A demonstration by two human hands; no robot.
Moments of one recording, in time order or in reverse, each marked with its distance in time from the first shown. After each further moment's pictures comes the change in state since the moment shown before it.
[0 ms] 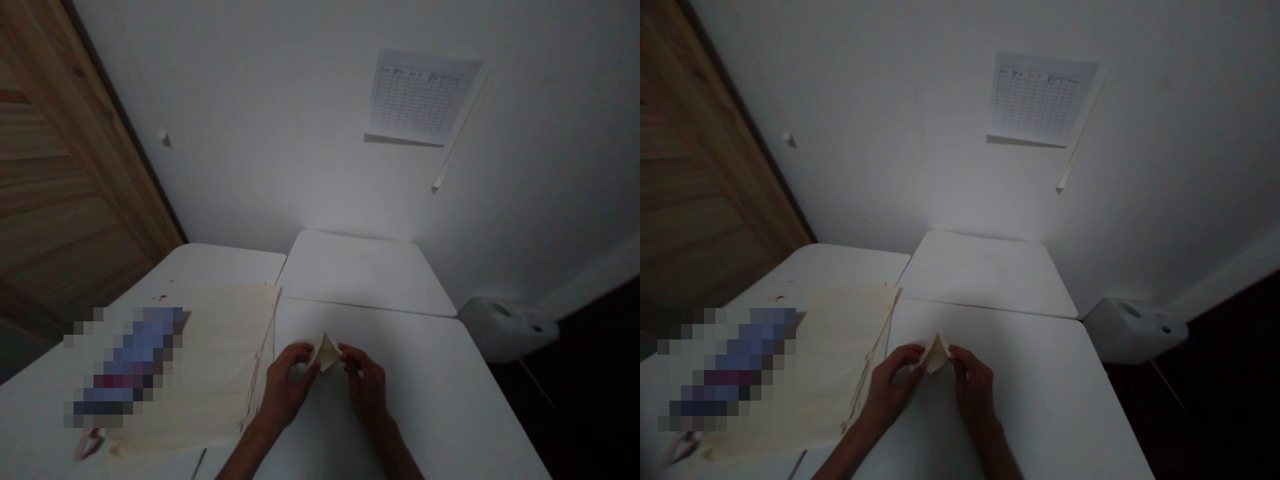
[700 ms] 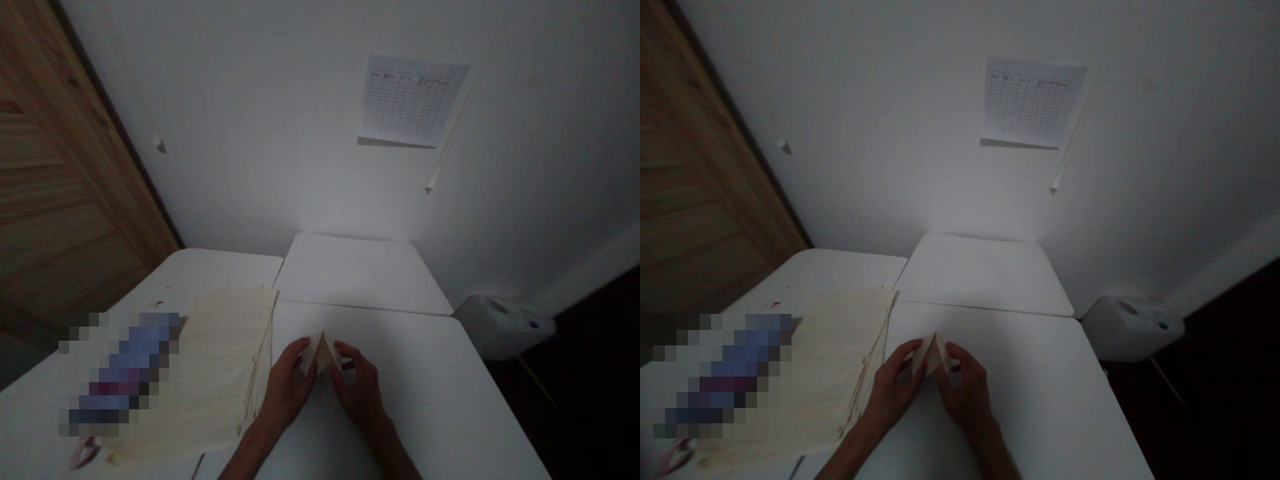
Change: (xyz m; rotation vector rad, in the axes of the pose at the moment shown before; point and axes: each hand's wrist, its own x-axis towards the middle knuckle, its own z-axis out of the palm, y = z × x) left_hand -0.005 -0.018 0.014 -0.006 -0.046 -0.056; right_hand 0.003 -0.016 -0.001 -0.036 -0.055 -0.069
